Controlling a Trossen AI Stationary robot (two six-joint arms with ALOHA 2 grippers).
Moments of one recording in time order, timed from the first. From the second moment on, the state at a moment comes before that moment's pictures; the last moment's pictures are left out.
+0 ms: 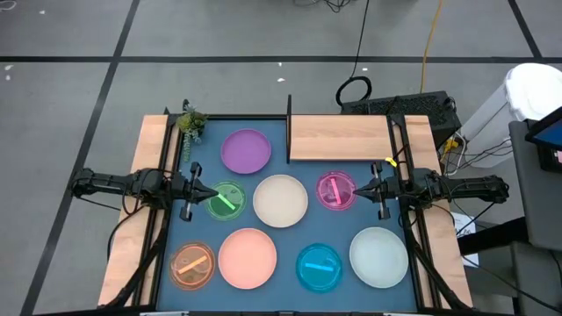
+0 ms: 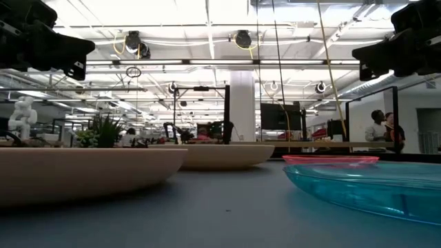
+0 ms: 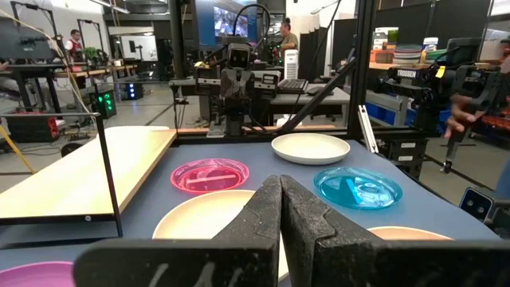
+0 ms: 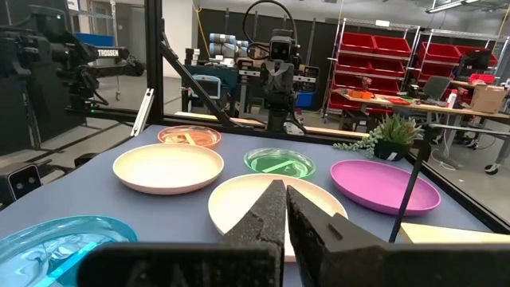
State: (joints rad) left arm -0.13 0.01 0.01 0.05 -0.01 0.02; right arm 0.06 0.01 0.01 0.02 -0.03 -0.09
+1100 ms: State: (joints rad) left arm -0.13 0.01 0.01 0.05 -0.01 0.02; right arm 0.06 0.04 0.19 -0.01 -0.05 -0.09
